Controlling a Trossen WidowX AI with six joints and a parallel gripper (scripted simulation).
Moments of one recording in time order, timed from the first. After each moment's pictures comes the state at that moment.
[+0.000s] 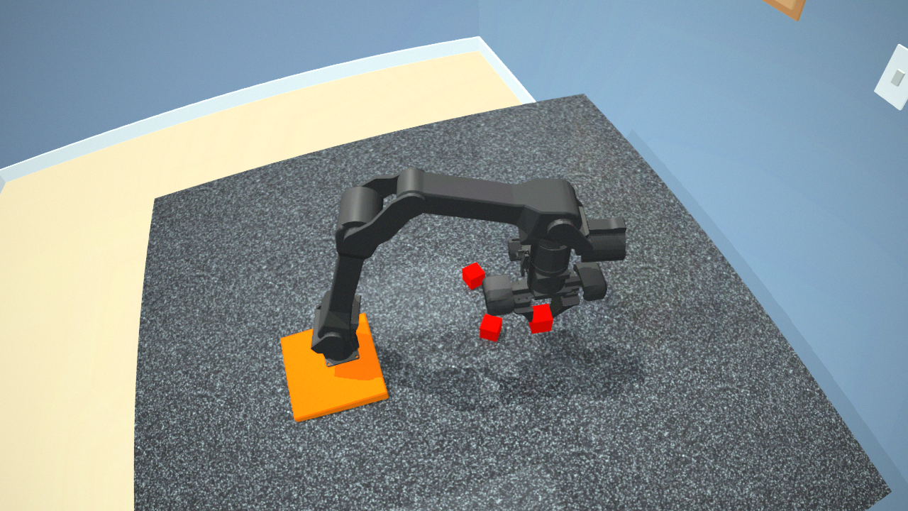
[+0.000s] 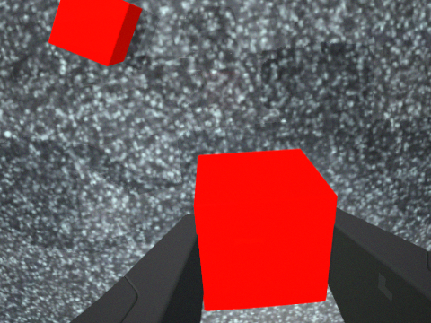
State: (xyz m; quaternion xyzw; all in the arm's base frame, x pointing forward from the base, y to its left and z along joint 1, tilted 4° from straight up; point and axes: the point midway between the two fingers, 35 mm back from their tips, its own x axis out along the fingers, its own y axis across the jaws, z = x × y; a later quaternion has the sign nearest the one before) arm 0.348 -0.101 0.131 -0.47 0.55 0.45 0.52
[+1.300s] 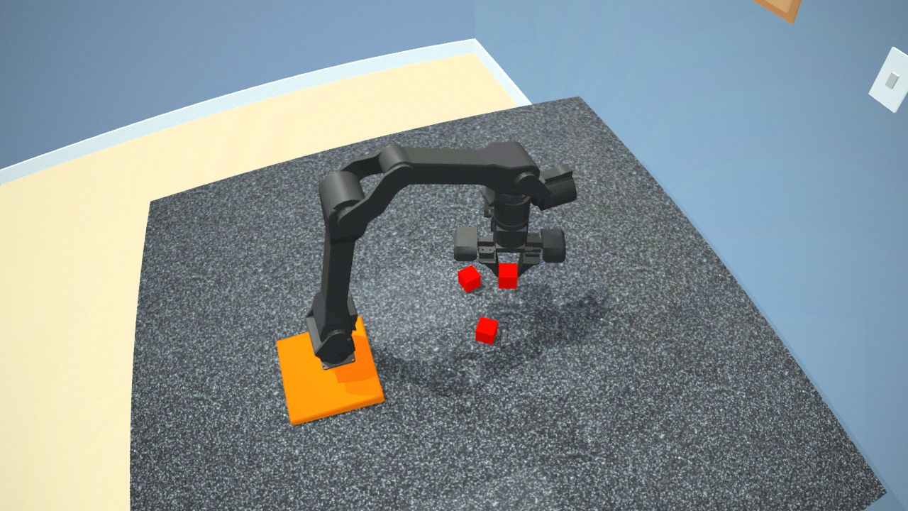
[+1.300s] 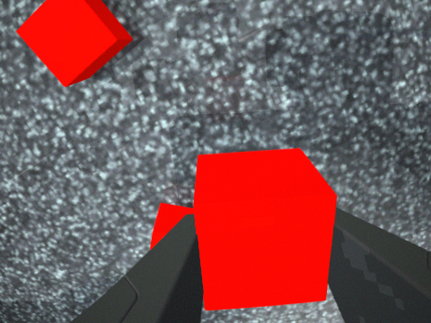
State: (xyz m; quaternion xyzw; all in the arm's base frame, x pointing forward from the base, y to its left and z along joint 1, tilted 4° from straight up) arm 0.344 0.020 0.103 -0.42 0.59 0.40 0.56
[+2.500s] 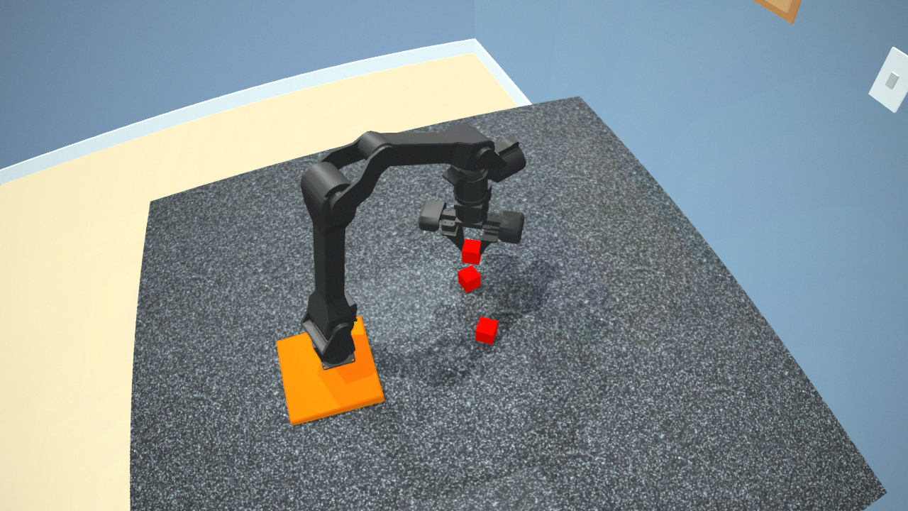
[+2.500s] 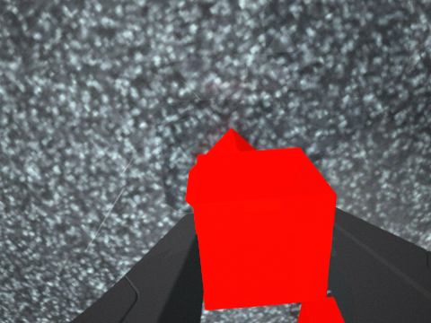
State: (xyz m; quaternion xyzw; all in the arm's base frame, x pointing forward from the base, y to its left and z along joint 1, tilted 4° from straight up) arm 0.305 0.113 0.079 -0.36 0.63 0.35 0.60
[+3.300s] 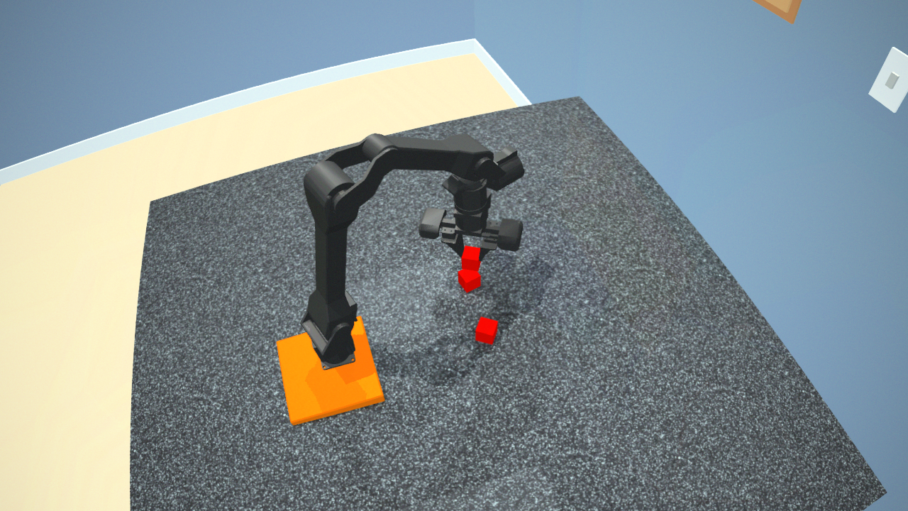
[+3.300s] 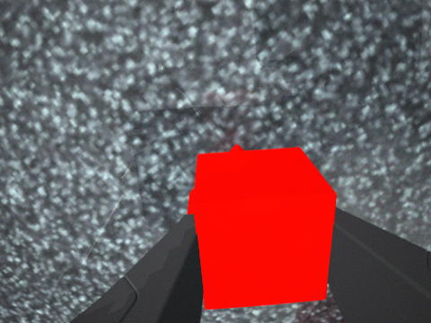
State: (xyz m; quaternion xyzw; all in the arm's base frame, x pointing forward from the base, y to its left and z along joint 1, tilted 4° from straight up) arm 0.304 0.114 0.057 -0.36 0.63 0.34 0.60
